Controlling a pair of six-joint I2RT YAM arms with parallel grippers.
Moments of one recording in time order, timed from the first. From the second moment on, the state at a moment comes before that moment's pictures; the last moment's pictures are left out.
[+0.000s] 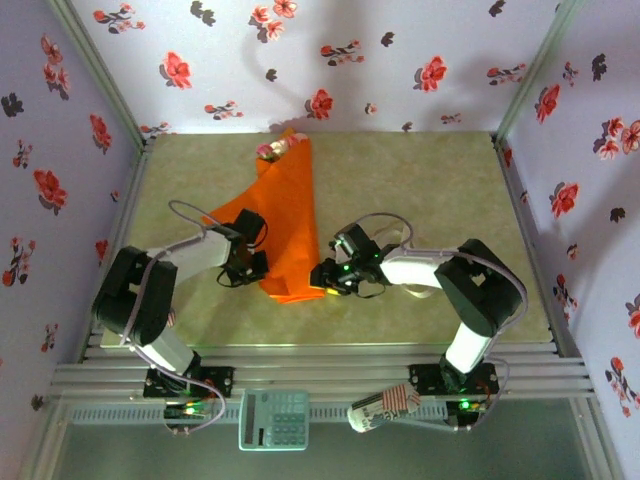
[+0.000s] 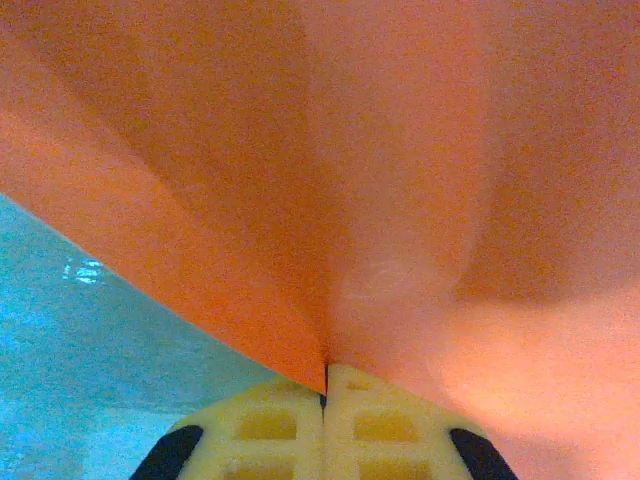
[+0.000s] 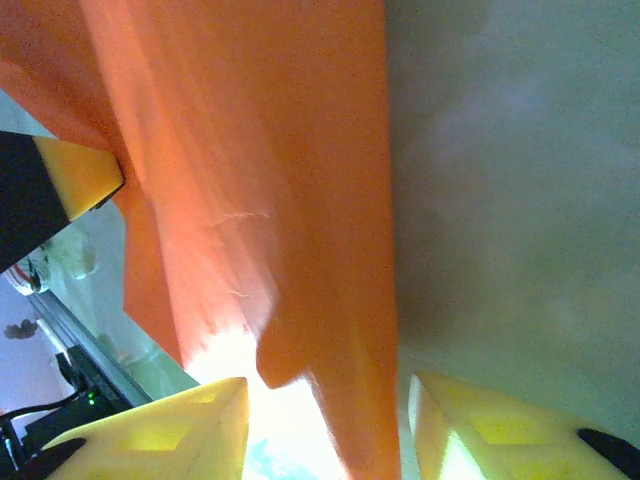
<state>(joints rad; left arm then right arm) -0.48 1.62 0.88 -0.64 0.08 -0.73 0.75 1.71 0.82 -0.08 -0.52 0.90</state>
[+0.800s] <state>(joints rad) -0.50 1.67 0.95 -0.57 0.08 -0.72 0.75 1.71 0.74 0.07 -0.50 0.97</state>
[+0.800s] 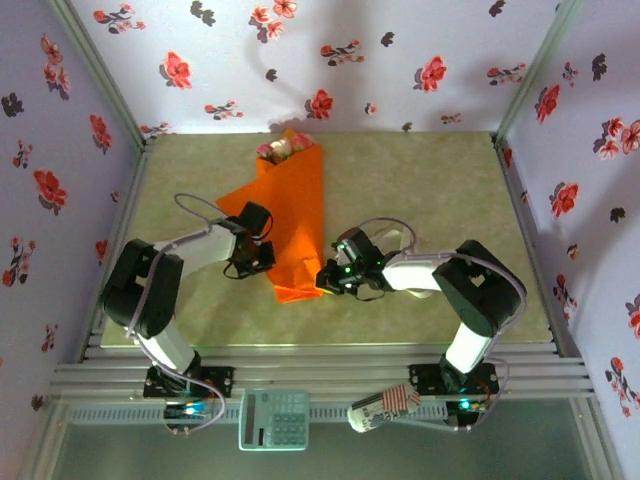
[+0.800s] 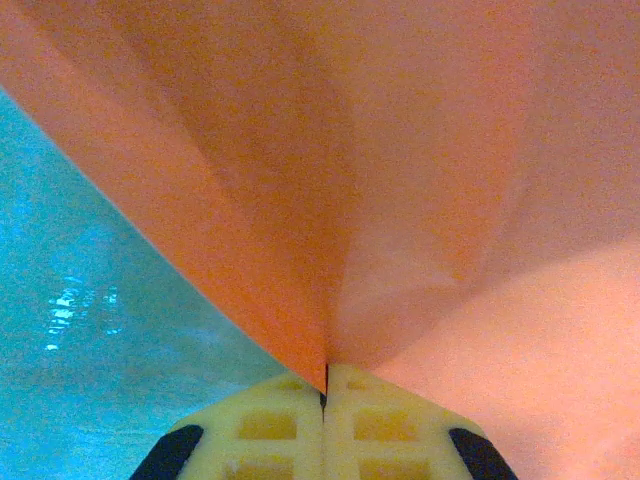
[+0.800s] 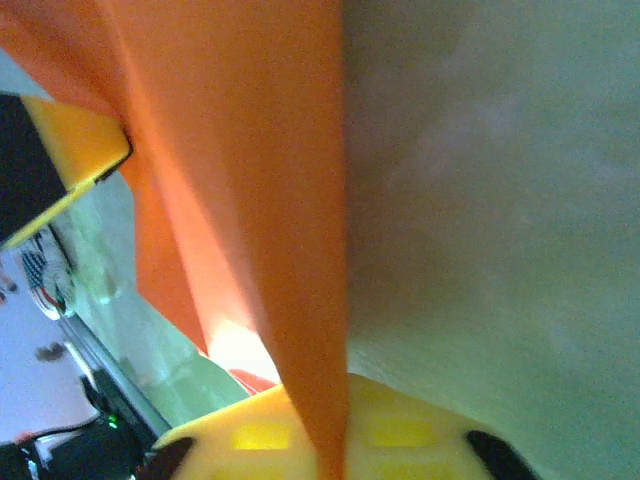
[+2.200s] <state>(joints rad) -0.53 1.70 1.02 -0.67 0.01 -0.69 0.70 1.77 0.80 0.09 -0.48 0.92</state>
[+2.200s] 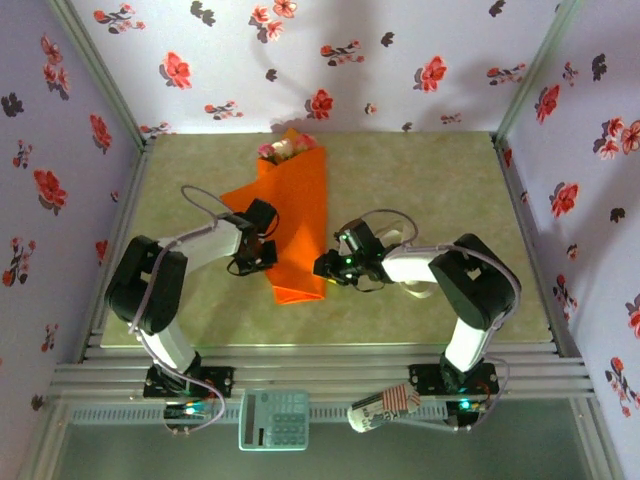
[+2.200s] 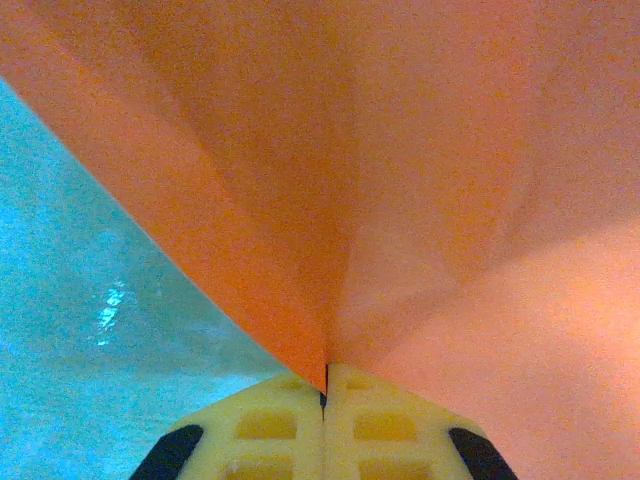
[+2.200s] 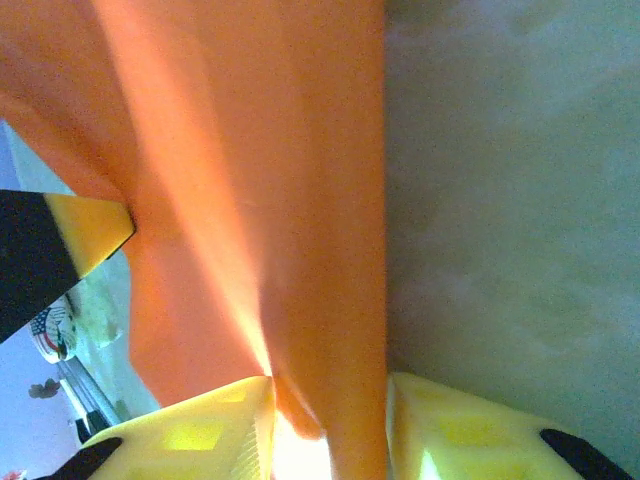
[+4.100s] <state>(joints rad) -0.65 1.68 0.93 -0.61 0.21 -1.03 0.69 1.83 0.83 0.17 -0.56 0.90</state>
